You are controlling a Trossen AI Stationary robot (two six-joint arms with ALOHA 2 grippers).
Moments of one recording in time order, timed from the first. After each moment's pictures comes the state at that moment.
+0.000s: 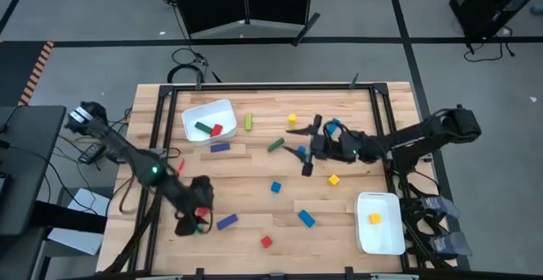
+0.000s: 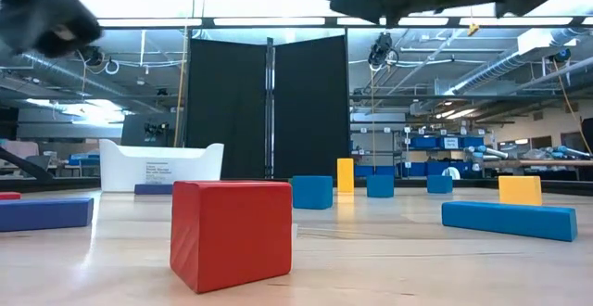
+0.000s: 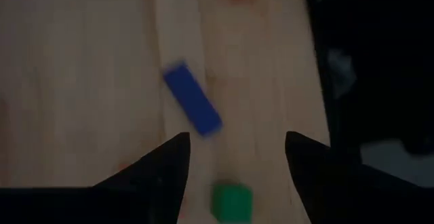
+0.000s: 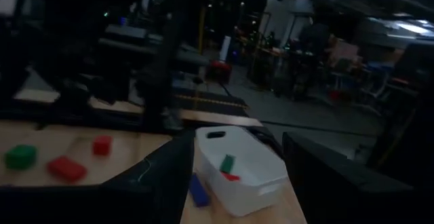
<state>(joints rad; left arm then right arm) -0.67 1.17 0.82 -0.60 -0.04 -0.64 0.12 1.35 0.63 0.74 0.36 -0.24</state>
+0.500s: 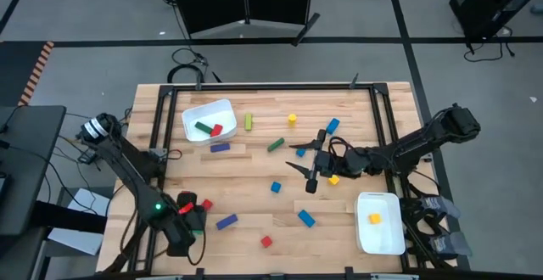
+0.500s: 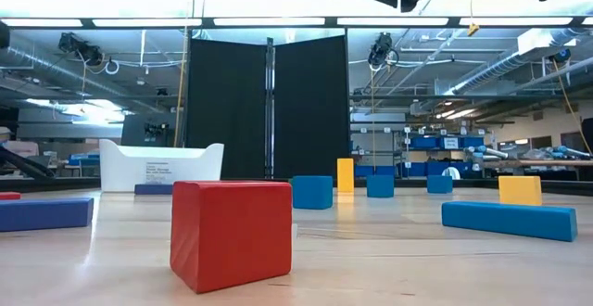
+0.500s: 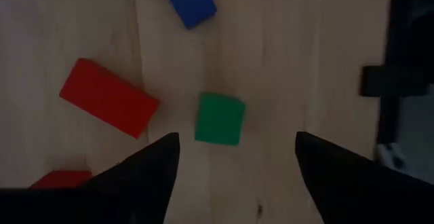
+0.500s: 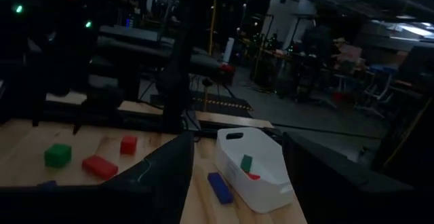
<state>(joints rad) -0.89 1.46 0.96 -0.83 -0.06 -0.87 0.29 1.36 0.64 0.75 0.54 -0.24</state>
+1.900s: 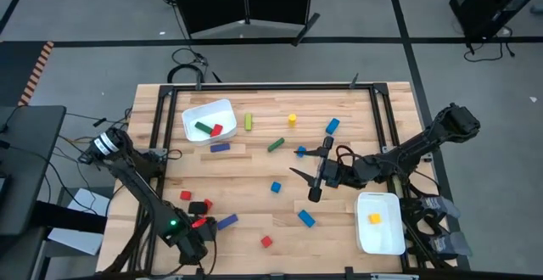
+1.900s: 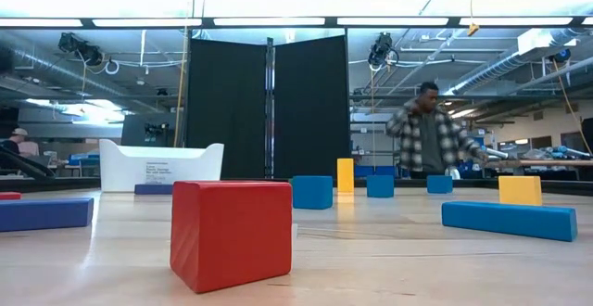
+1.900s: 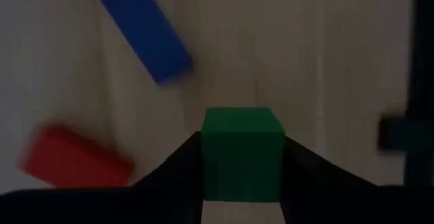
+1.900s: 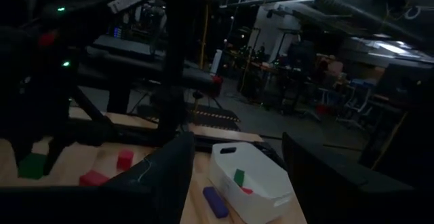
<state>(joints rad) -0.87 1.64 1.04 -0.73 -0.14 -0.80 0.42 1.35 0.68 0.78 0.69 -0.32</state>
